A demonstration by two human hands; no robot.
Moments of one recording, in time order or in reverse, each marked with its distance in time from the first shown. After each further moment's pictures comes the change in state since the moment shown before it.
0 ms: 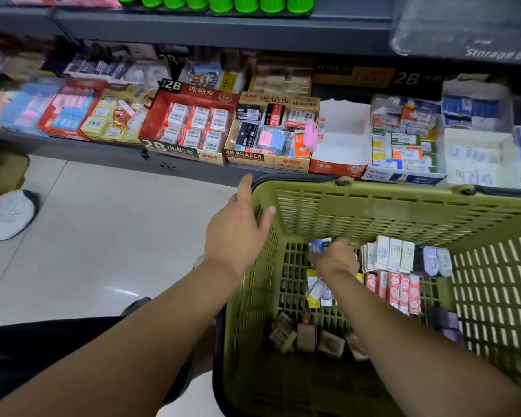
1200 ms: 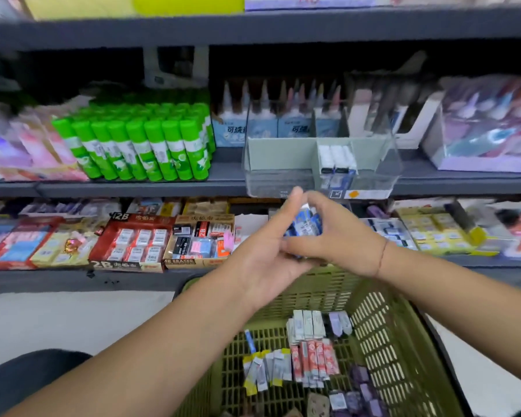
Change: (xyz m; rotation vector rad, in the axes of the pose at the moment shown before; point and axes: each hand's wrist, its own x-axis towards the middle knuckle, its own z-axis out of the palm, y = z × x) left_hand -0.035 0.215 -0.118 -1.810 -0.844 -0.163; right_hand -0.175 0.001 -0.324 0.460 -0.014 -0.981
